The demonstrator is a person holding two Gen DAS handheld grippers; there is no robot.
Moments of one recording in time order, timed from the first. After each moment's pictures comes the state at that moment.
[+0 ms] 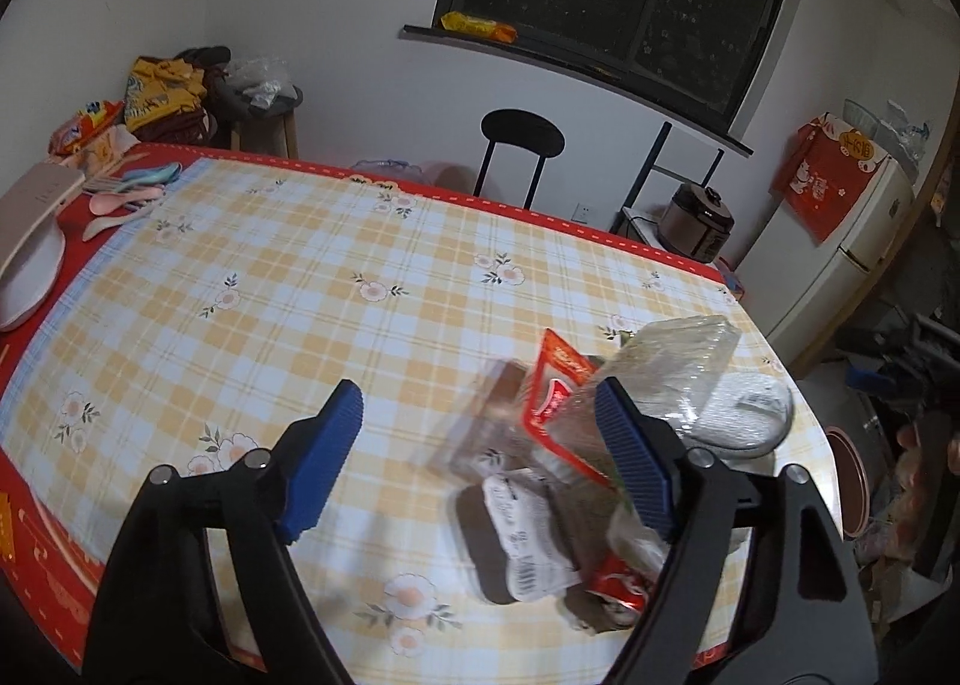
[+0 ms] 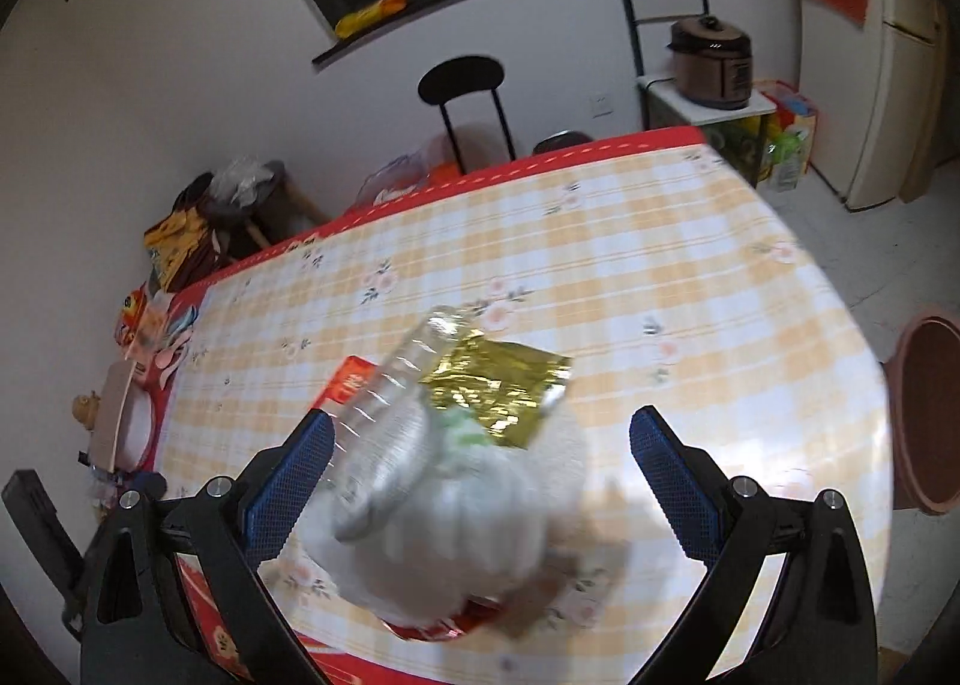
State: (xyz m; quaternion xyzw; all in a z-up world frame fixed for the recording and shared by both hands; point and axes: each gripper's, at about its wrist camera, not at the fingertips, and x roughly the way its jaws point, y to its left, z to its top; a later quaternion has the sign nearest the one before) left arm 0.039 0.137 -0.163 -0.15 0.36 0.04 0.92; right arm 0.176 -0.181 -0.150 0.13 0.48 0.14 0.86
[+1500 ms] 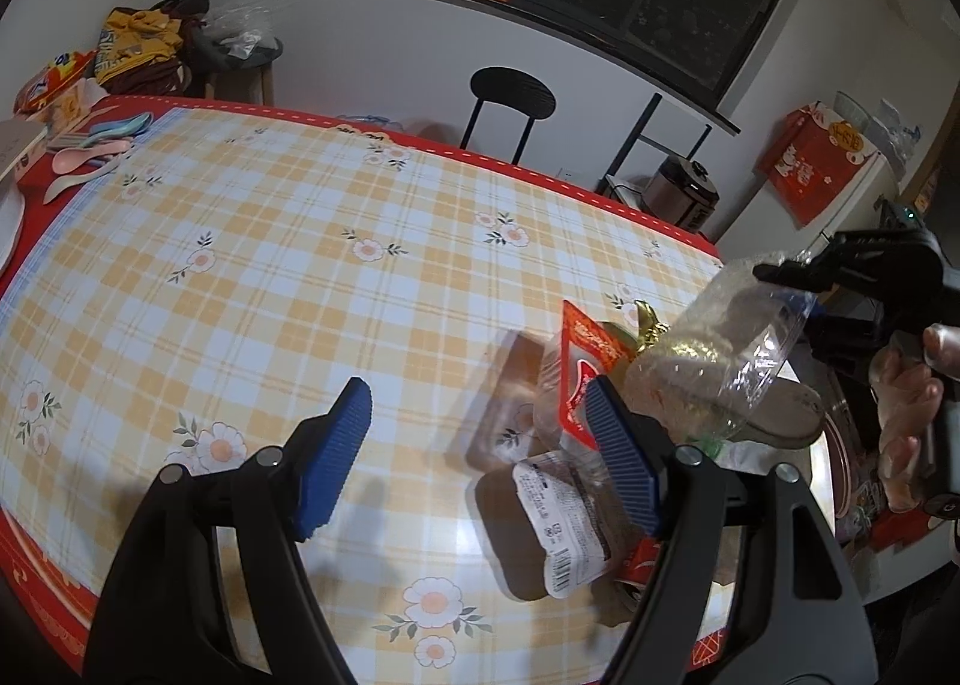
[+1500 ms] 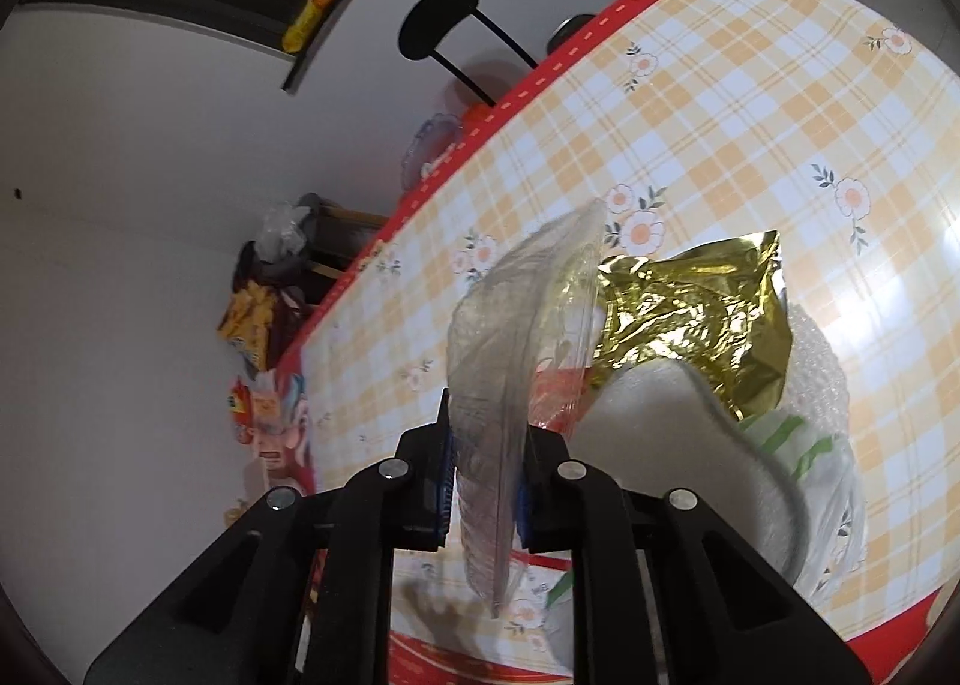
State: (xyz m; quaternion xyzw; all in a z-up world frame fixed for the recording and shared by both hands) left arm 0.059 0.165 -0.198 -0.17 0.39 0.00 0.90; right arm 0.221 -0.141 -0.193 0.38 0.52 0.17 0.74
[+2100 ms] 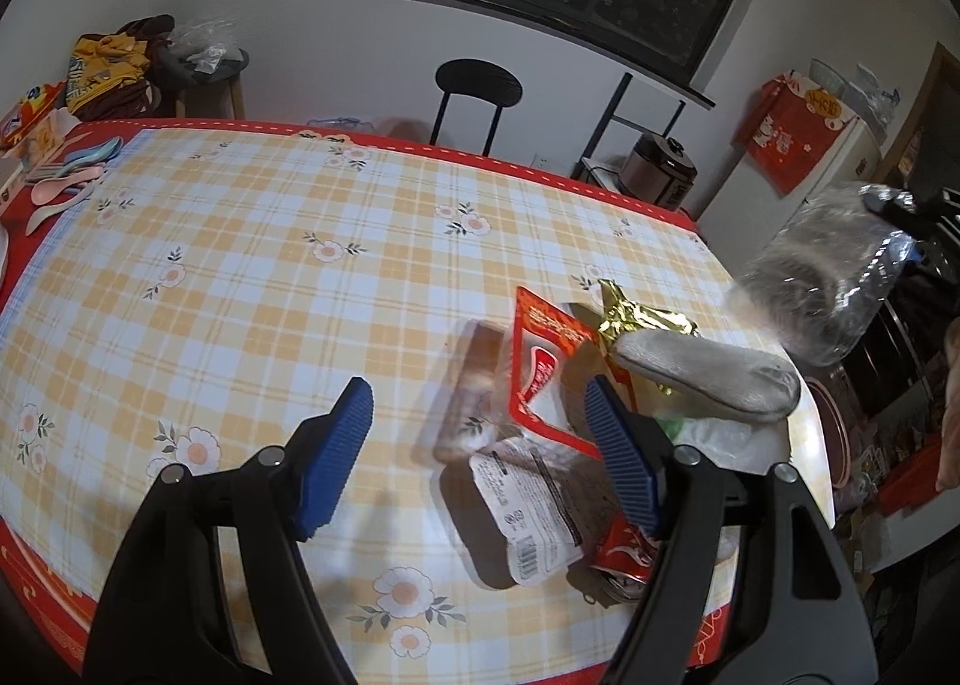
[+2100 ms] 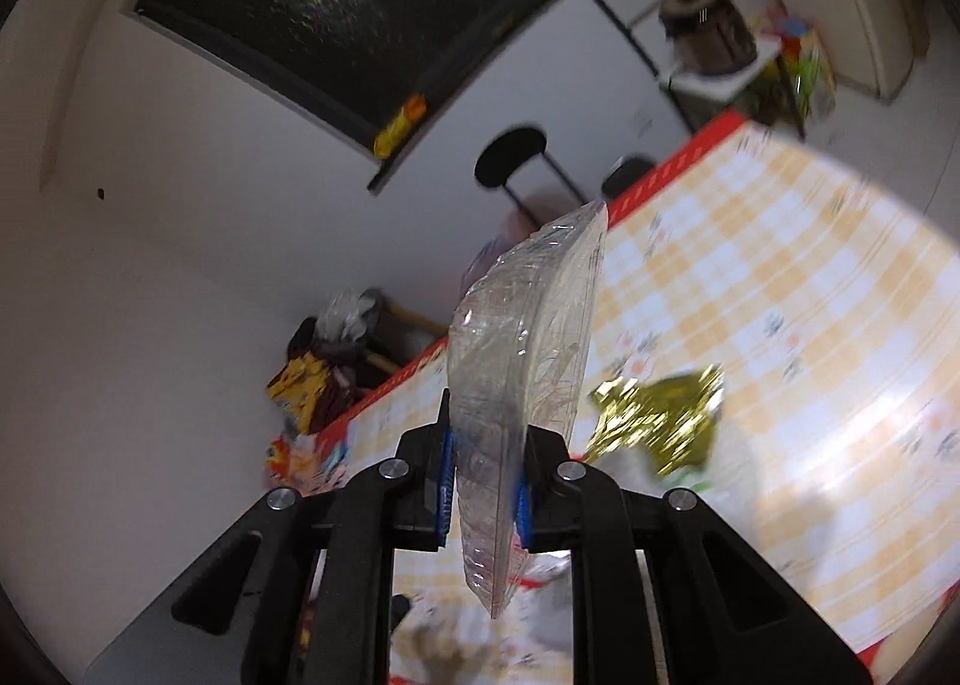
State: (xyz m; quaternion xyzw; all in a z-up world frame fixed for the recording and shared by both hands) left arm 0.059 0.135 -0.191 -0.14 0.40 -0.03 0.90; right arm 0.149 -0.221 -0.099 0.33 0.35 0.16 0.86
